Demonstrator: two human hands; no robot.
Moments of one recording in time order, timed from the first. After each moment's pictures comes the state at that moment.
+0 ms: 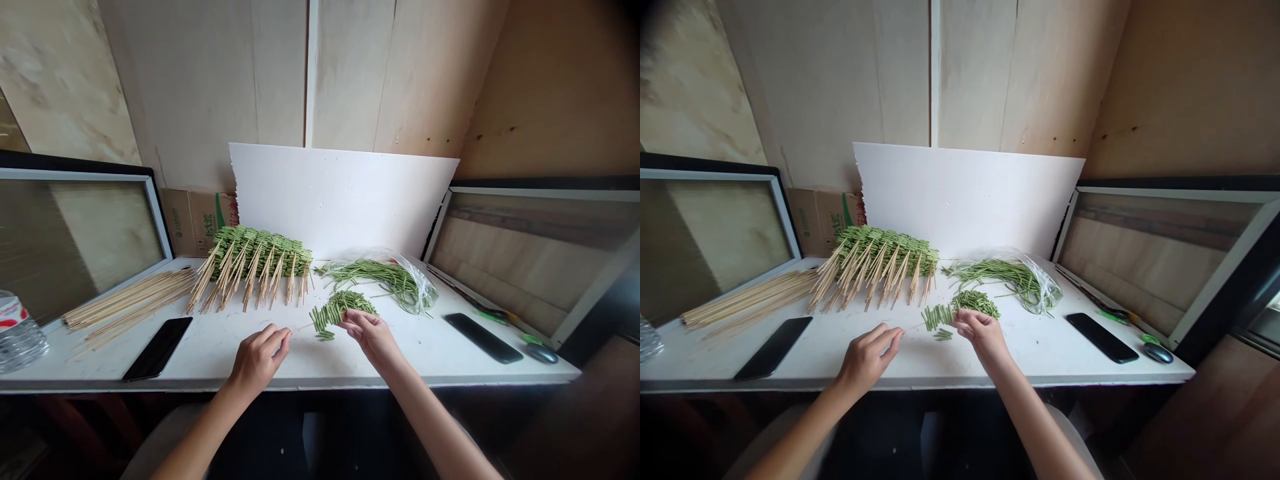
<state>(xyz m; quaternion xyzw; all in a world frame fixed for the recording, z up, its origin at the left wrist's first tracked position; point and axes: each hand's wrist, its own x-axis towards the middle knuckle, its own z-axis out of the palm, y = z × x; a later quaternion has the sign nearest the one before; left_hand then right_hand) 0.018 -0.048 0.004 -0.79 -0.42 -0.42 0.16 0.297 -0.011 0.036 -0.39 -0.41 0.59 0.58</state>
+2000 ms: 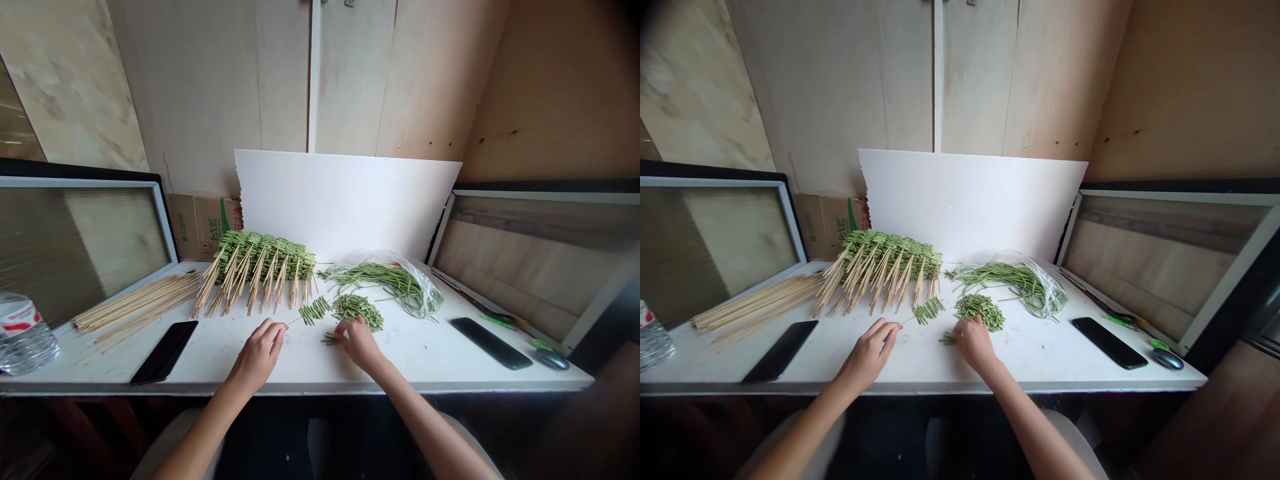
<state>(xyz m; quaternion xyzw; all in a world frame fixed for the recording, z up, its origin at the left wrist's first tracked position) 0.002 -0.035 0.008 -0.79 -0.46 -0.41 -0.01 0.286 0.027 -0.007 -0.54 -0.76 0.11 0.34</state>
